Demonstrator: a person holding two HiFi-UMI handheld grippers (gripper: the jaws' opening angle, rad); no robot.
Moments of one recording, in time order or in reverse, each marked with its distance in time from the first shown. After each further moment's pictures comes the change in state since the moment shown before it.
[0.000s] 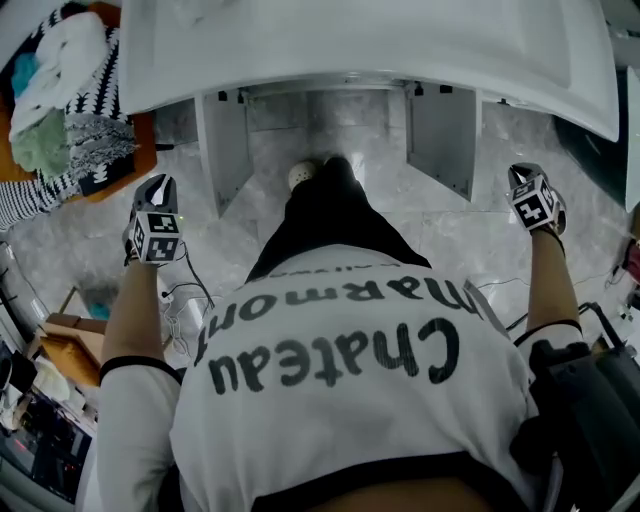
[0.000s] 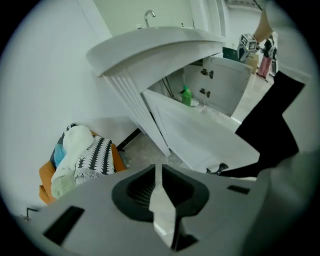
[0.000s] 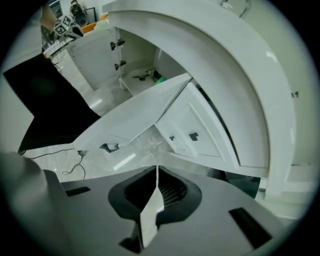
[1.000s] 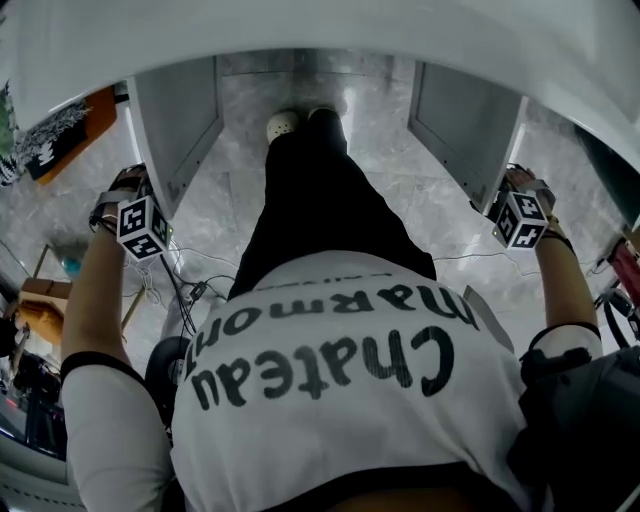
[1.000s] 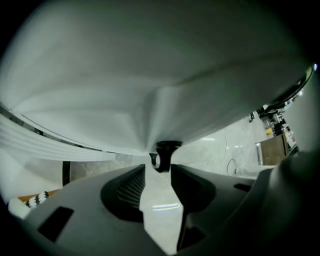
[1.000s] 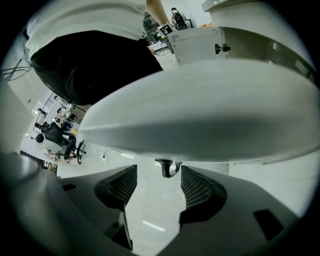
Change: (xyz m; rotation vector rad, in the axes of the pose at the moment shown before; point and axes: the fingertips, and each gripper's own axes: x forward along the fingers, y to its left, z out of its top) left arm 0.069 -0.144 -0.059 0.754 0.148 -0.566; right arm 0.064 0.154 0.017 -0.806 -0.194 0.653
